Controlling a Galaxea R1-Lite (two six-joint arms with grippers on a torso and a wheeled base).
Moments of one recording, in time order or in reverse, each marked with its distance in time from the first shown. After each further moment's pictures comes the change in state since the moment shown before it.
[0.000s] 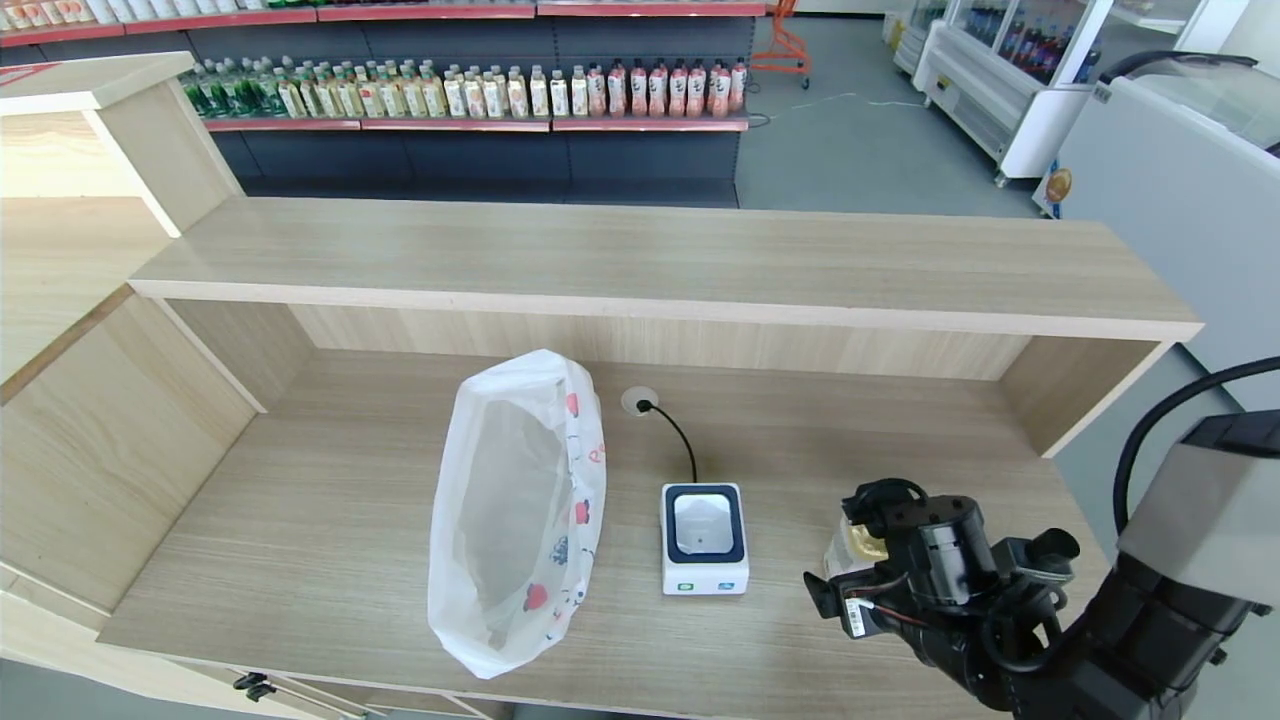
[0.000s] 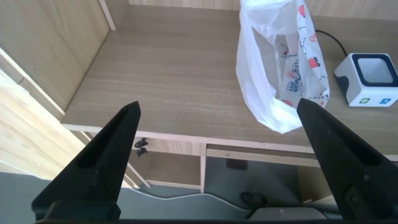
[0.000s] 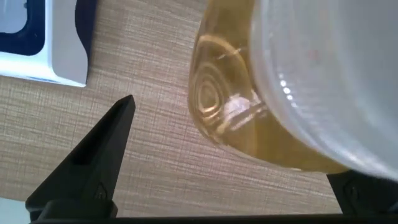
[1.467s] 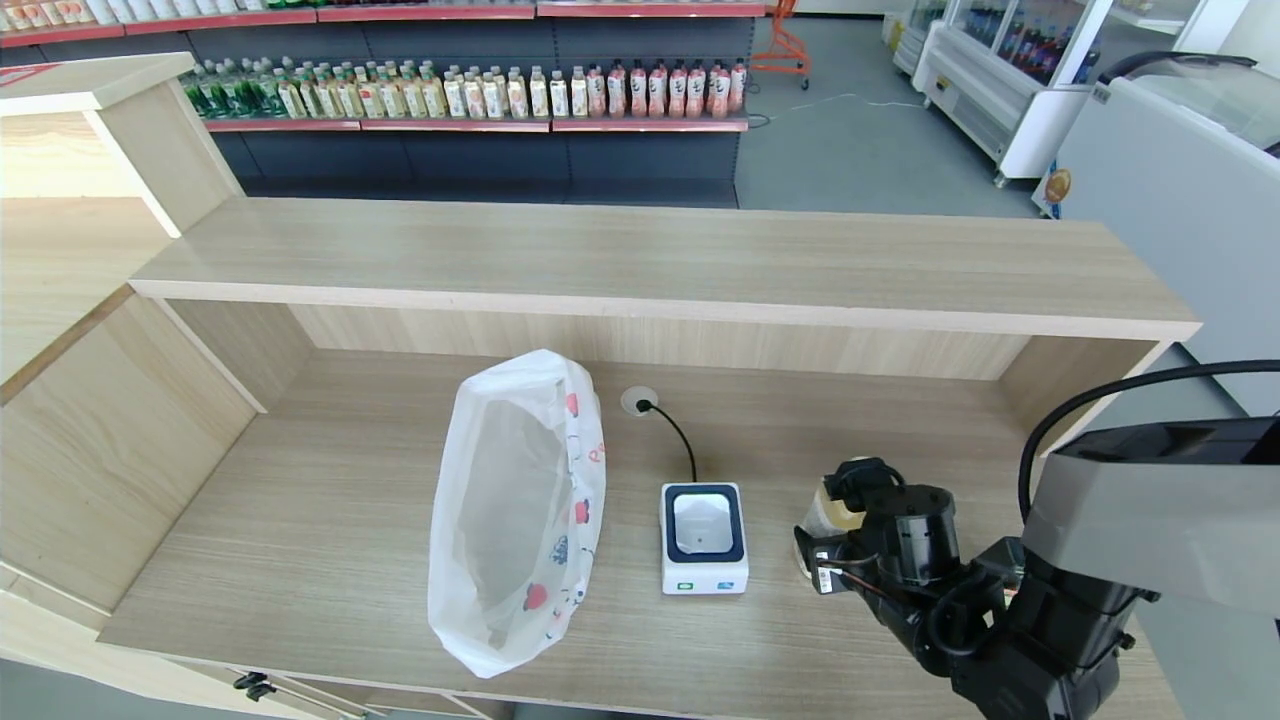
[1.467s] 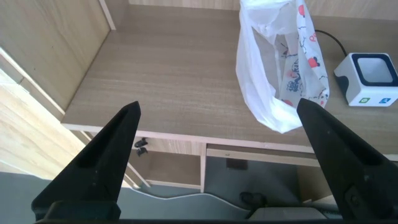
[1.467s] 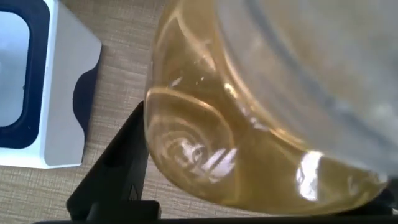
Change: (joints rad) left arm 0.000 0.000 0.000 0.000 0.000 0.000; right arm -0.036 0.171 -0.084 -0.258 -0.019 -0.052
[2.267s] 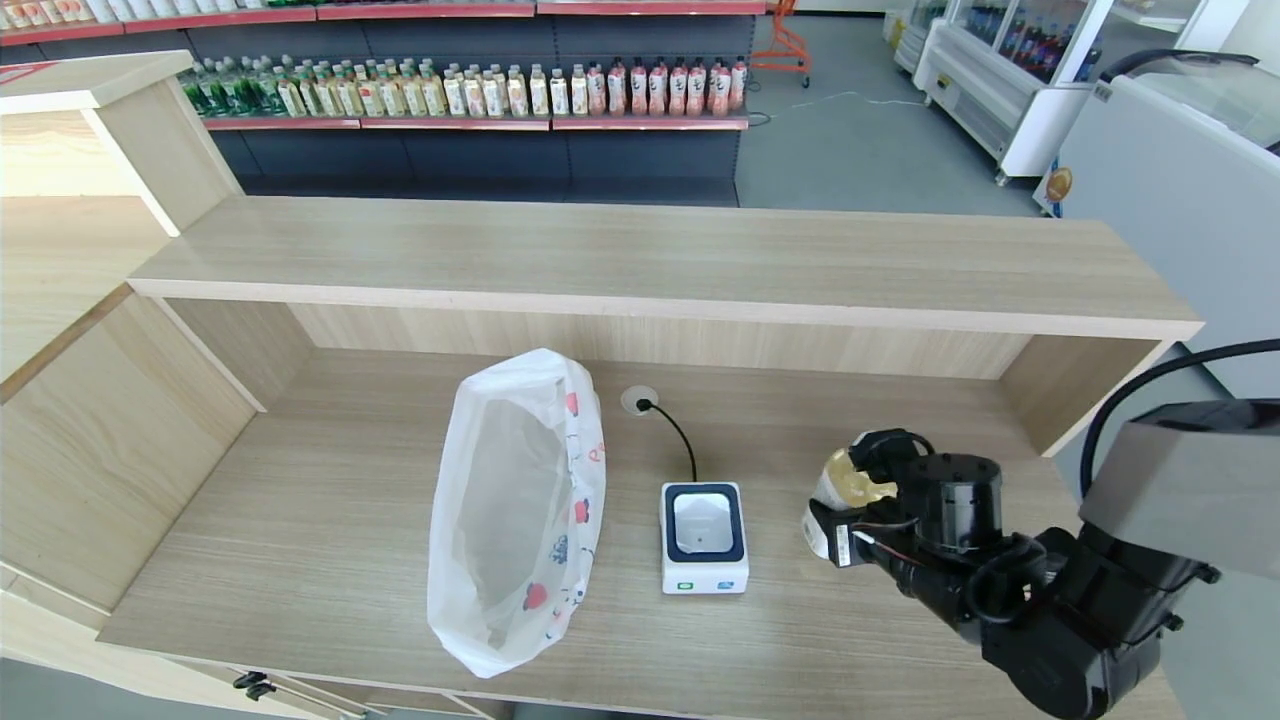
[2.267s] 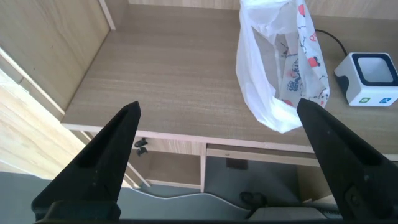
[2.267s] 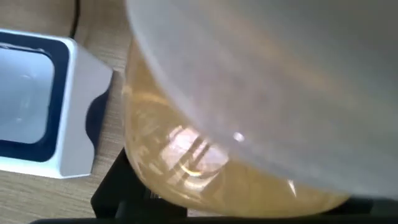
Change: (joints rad) left arm -0.001 0.000 0.000 0.000 0.000 0.000; right arm -0.072 -0.109 0.007 0.000 0.161 -0.033
